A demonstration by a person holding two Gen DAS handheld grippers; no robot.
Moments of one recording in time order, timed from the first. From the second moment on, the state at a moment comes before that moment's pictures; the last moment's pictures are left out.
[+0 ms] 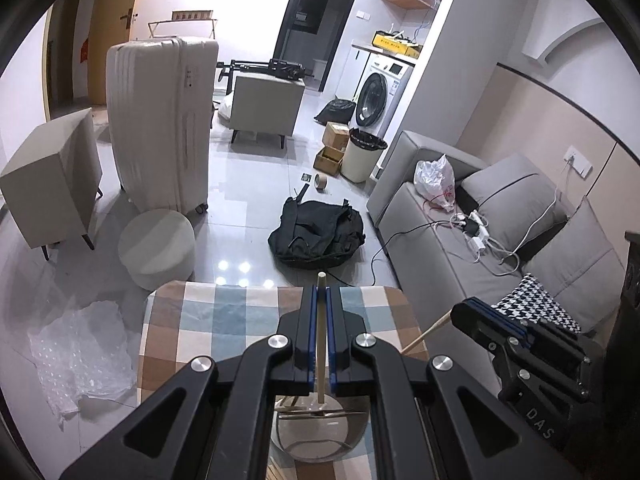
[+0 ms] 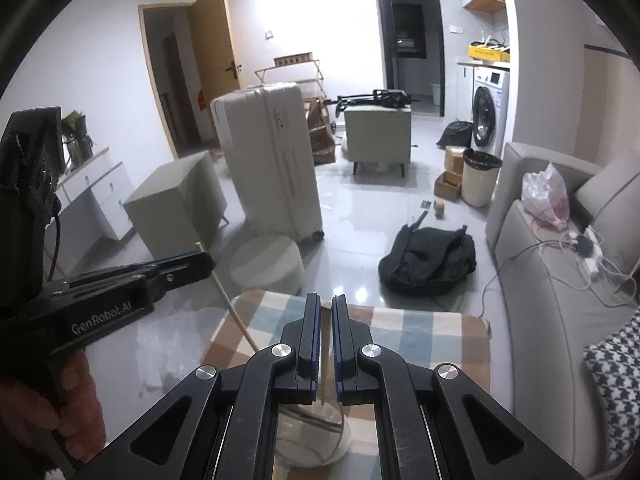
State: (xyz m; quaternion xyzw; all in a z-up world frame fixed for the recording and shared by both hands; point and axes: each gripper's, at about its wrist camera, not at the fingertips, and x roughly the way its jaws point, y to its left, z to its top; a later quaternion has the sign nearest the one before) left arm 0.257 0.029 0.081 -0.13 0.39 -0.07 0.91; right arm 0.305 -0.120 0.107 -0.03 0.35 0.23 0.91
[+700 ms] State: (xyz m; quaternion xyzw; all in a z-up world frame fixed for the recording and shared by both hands) left arm 0.268 0.037 0.056 -0.16 0.45 -0.10 0.87; right arm 0.330 -0.118 0.053 0.02 0.42 0.24 0.87
